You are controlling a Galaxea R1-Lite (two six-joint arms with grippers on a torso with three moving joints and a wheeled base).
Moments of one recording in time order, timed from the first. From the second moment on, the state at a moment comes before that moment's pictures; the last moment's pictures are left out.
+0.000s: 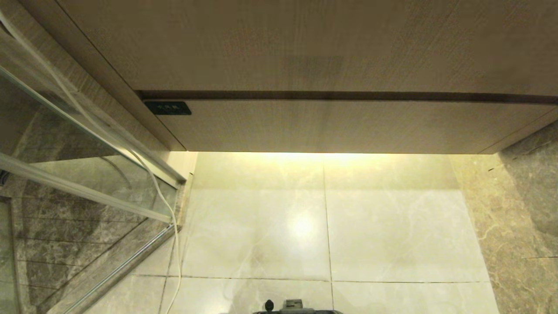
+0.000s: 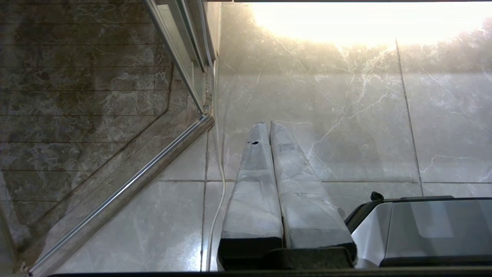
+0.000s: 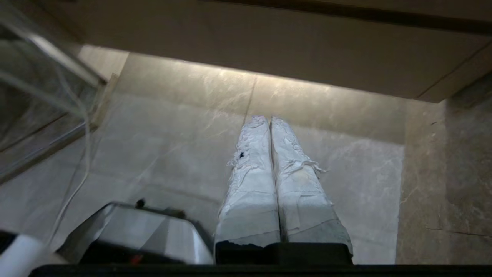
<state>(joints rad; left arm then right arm) 0.00 0.00 0.00 -0.01 0.00 0.00 0.00 0.43 -1.05 0.58 0.22 -0.06</state>
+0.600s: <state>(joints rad) 0.00 0.00 0.00 -0.01 0.00 0.00 0.15 1.08 -1.47 1.02 0.54 -0.24</state>
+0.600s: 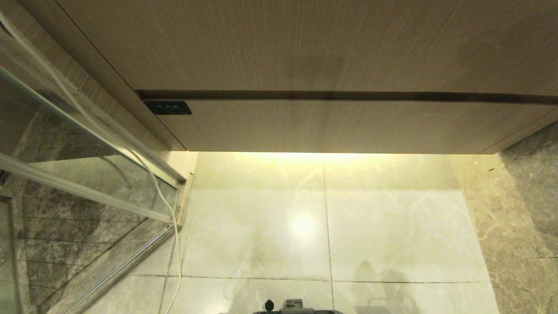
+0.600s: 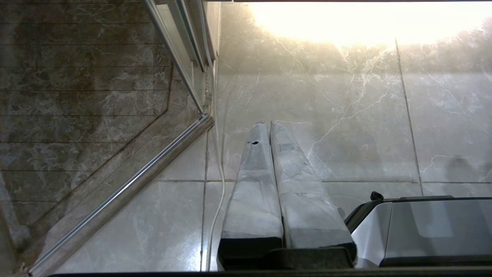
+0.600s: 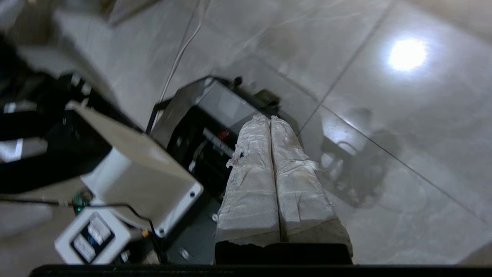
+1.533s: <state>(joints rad) 0.00 0.00 0.00 -0.01 0.00 0.00 0.14 1.39 -1.41 0.83 0.38 -0.72</state>
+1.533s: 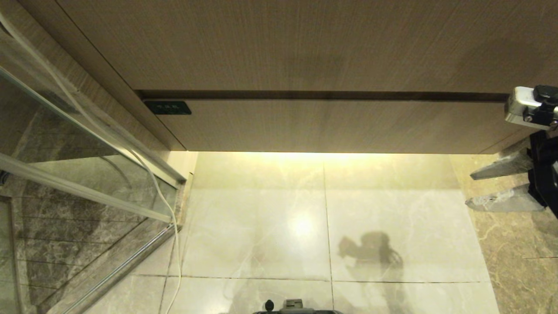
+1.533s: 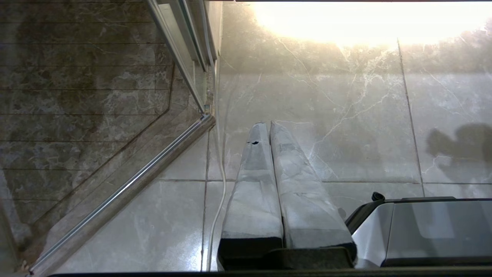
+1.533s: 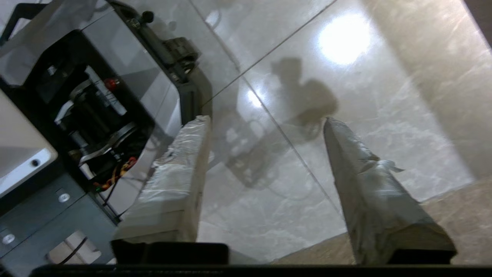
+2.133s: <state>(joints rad) 0.00 0.00 0.00 -0.01 0.00 0.00 0.15 1.42 -1.32 0.53 0.37 -1.10</state>
